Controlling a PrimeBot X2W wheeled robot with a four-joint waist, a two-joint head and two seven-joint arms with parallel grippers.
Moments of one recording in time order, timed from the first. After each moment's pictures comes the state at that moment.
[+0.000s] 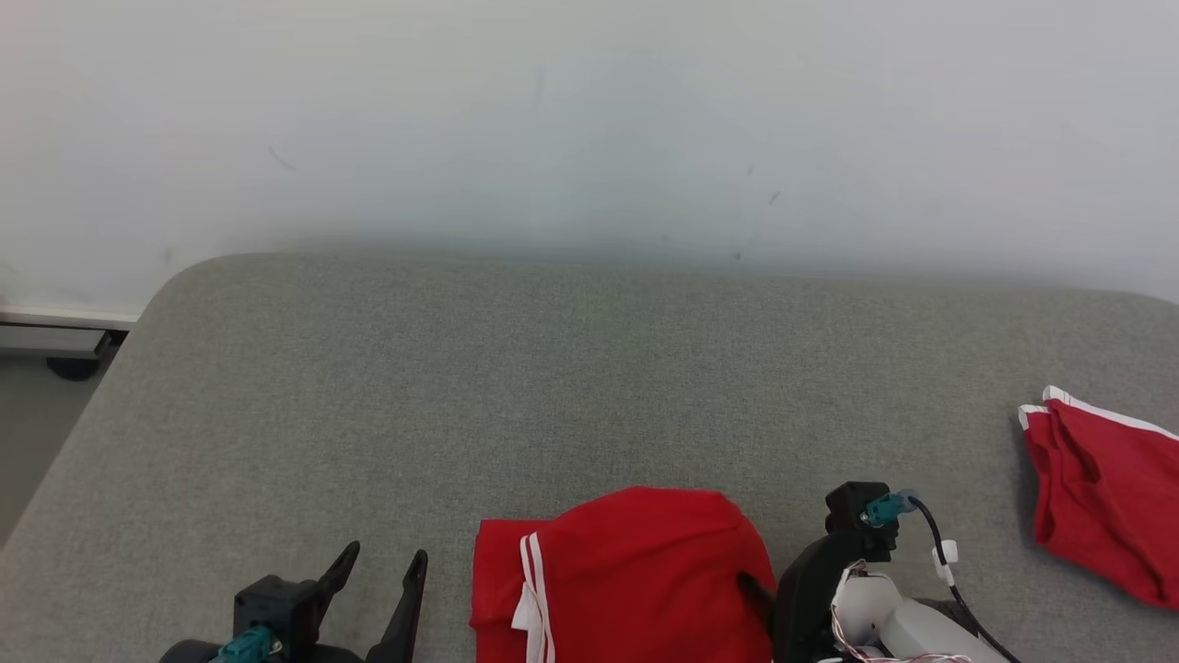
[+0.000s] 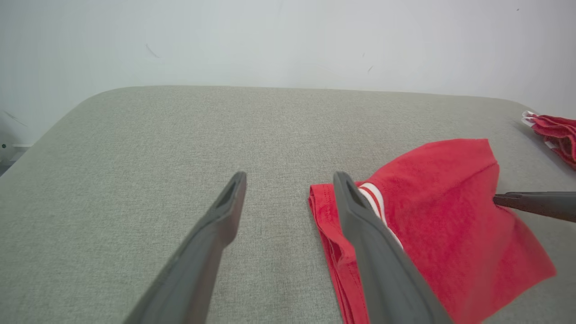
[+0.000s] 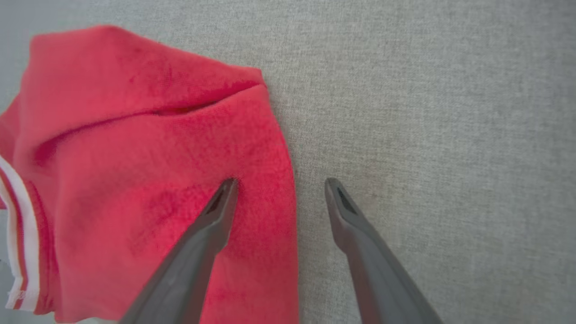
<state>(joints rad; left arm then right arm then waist) -0.05 0.27 -0.44 0.13 -0.33 0.07 0.02 -0.39 -0.14 0.61 0.70 0.86 -0.13 0.28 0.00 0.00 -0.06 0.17</state>
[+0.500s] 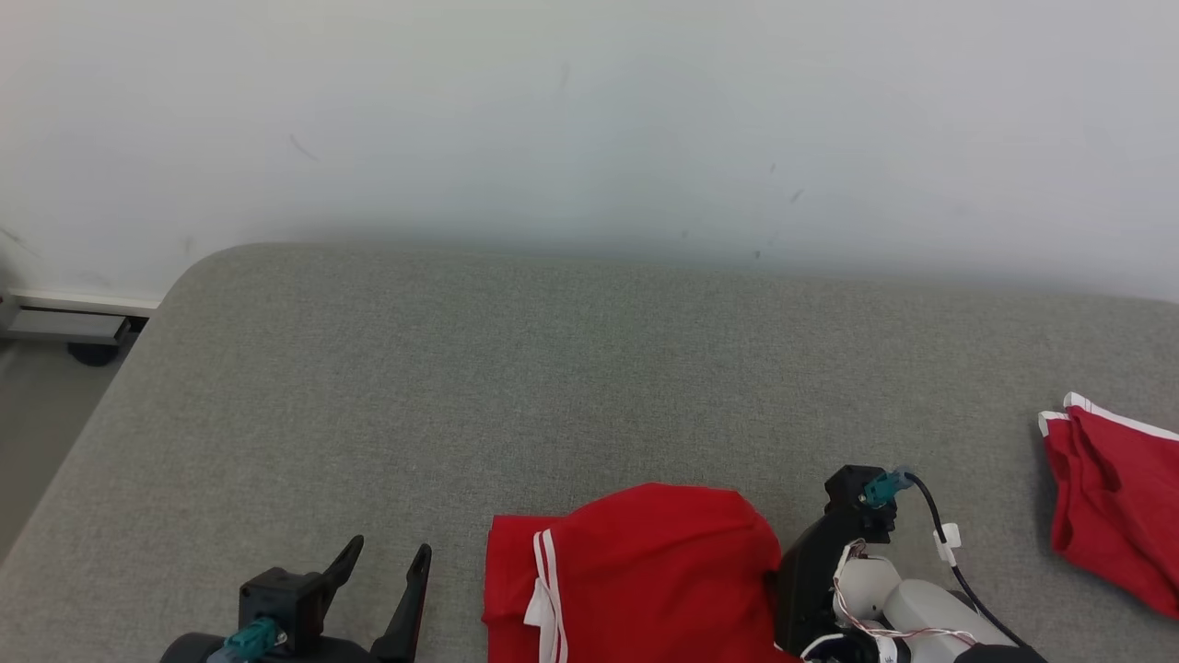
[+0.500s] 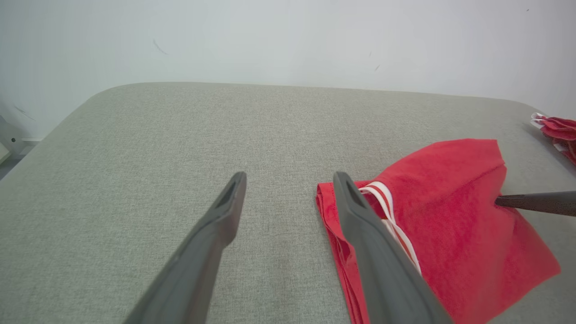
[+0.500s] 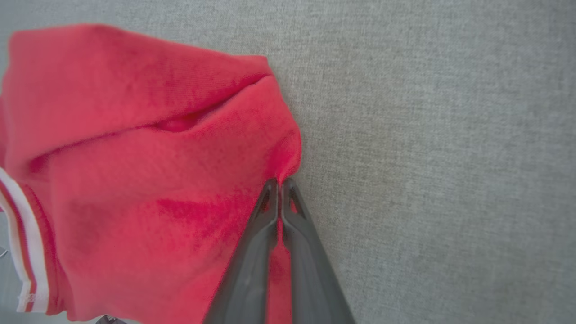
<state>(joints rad) -0.07 0.26 -0.45 0.15 -0.33 0.07 0.02 -0.43 -0.11 0.55 0.75 0.84 -0.13 0.41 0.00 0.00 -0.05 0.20</state>
